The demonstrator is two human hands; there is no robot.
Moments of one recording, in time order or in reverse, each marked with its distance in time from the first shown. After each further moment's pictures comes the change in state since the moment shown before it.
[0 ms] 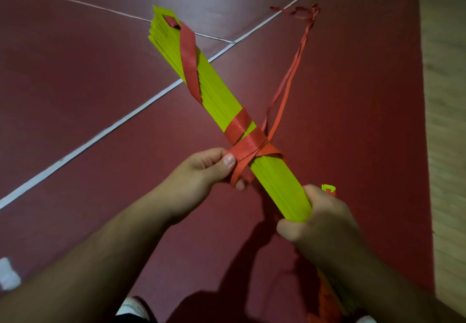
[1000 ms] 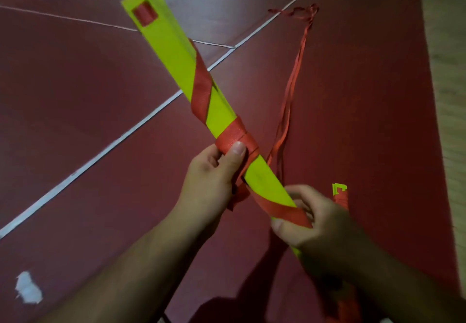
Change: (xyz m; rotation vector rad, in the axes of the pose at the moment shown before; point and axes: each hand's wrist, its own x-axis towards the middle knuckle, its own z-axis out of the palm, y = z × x) left_hand -0.001 0.025 0.035 -0.150 0.444 -0.015; right_hand -0.002 -0.009 0.006 0.463 -0.257 0.002
